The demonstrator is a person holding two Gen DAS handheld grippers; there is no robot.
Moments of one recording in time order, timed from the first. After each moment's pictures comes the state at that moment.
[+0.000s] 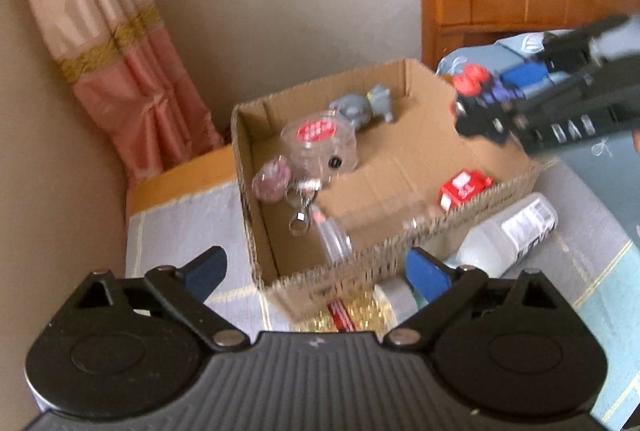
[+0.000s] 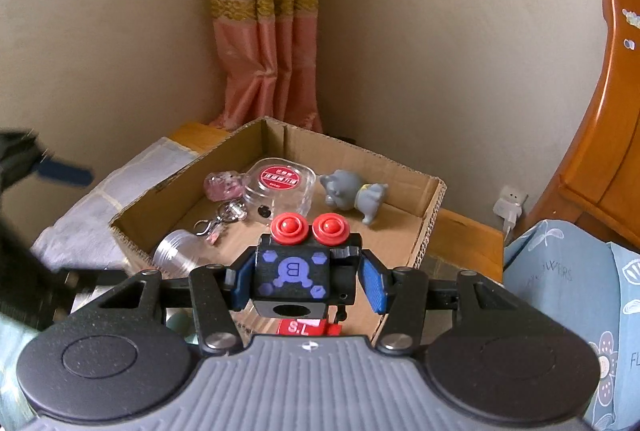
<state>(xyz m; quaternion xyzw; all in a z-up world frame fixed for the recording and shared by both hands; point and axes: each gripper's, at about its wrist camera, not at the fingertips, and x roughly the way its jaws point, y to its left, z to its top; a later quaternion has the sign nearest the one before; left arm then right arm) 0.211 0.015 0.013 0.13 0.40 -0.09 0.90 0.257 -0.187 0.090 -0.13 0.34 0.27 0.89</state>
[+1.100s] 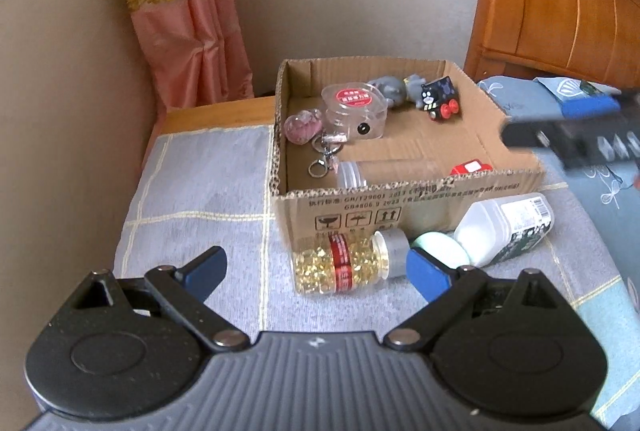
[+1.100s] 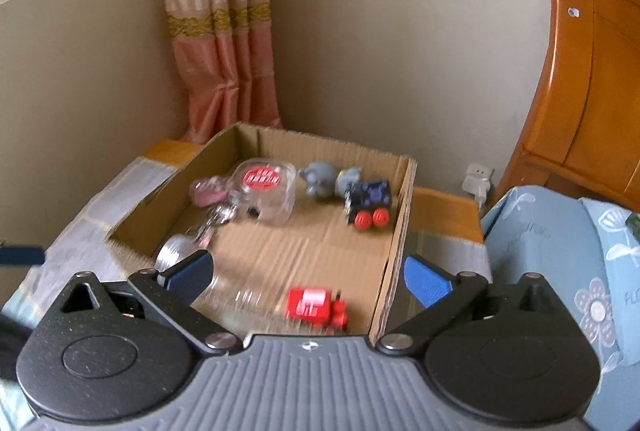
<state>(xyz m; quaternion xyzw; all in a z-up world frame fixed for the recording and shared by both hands) 0.163 0.037 -0.001 0.02 0.40 -0.02 0.91 0.202 -0.199 0.078 -0.08 0.34 0.21 0.91</state>
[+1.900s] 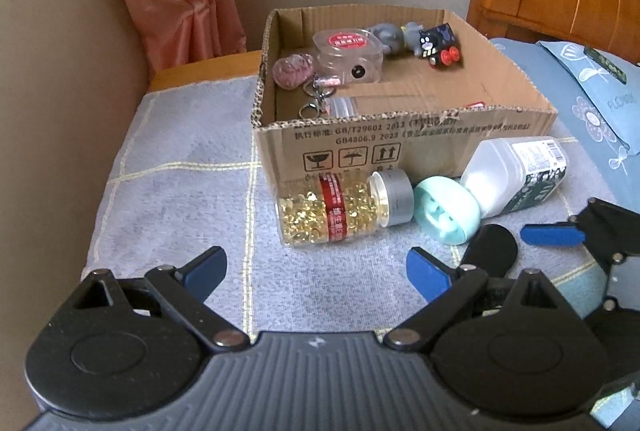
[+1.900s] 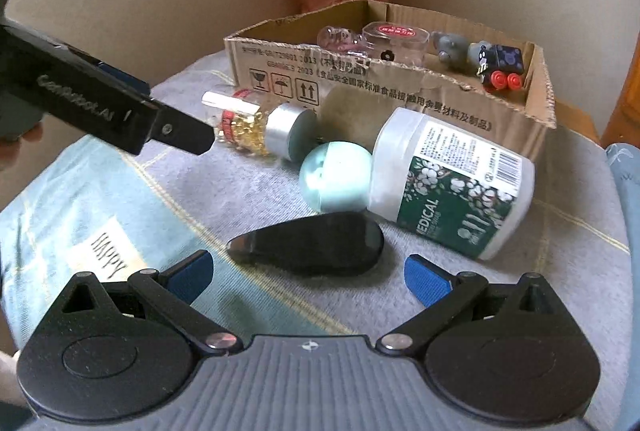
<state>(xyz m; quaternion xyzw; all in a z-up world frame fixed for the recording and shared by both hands) 0.162 0.029 -0.037 0.03 0.44 -0.03 0.90 0.141 -0.178 -0.038 -0.11 0.38 0.34 0.86</state>
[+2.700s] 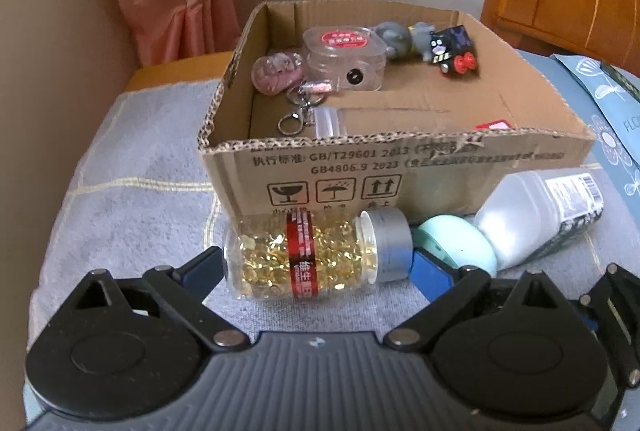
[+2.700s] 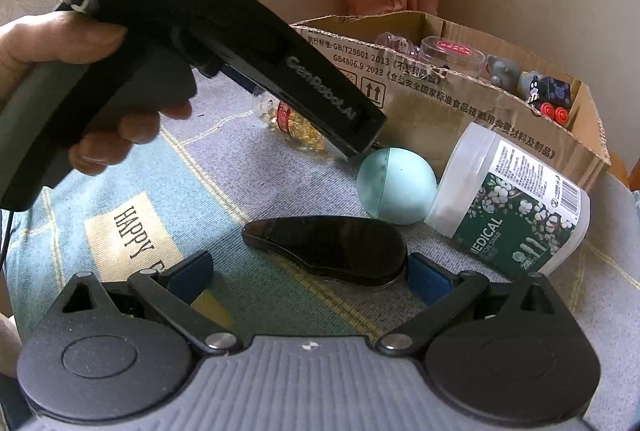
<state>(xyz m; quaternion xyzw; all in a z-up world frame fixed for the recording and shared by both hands) 0.206 0.012 -0.065 0.01 0.44 -0.01 0.90 0.120 -0.160 -0.043 -0.16 0.35 0.38 0.84</state>
